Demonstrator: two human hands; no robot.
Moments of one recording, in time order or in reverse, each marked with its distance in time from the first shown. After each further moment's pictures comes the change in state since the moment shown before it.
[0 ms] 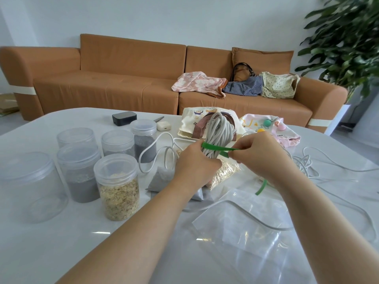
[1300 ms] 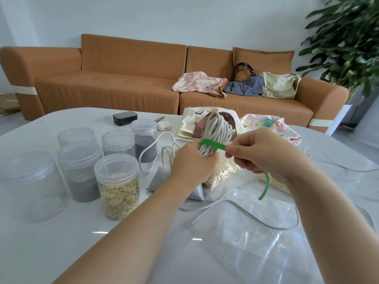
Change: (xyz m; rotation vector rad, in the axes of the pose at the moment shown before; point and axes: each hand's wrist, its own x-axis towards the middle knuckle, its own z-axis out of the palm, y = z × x) left_hand 0.003 -0.007 -0.004 0.024 0.059 0.023; right_hand -0.006 -0.009 -0.014 0.291 -0.258 -0.008
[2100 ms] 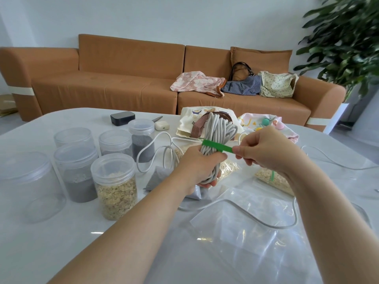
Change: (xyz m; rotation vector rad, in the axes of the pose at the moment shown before) left_hand -0.005 0.013 0.002 -0.405 -0.298 -0.248; right_hand 0.006 0.012 -0.012 -0.266 0.162 0.025
